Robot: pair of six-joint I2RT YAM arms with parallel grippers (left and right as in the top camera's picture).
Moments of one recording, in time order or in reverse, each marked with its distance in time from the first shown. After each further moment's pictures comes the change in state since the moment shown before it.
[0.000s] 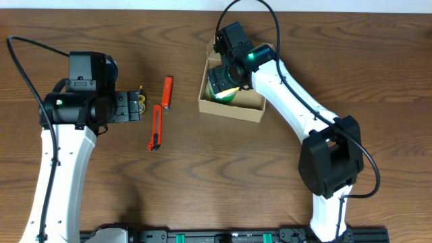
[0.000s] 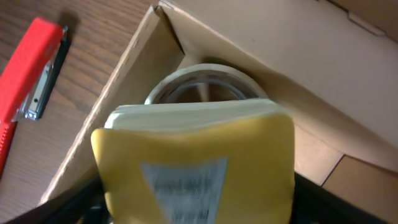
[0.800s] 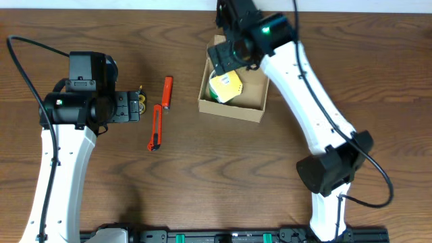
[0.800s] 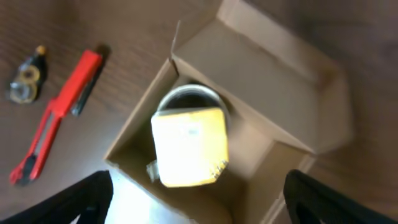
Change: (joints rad) left arm 0.000 0.000 0.000 -0.001 0.000 0.000; right arm 0.003 0.019 0.543 -0.467 0.075 -0.064
